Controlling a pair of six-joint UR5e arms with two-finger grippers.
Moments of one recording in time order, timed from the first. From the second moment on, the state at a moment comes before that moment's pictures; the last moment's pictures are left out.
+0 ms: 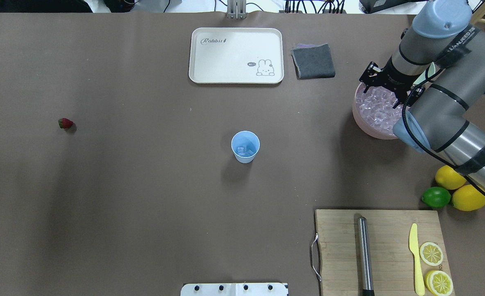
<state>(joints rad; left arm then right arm) -1.58 -1.65 -1.48 -1.83 -2.31 0.11 0.94 -1.15 1.62 -1.56 2.05 1.41</state>
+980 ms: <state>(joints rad) -1.58 -1.65 -1.47 -1.84 -2.31 0.11 0.91 -1.18 1.61 -1.54 2.03 1.40</state>
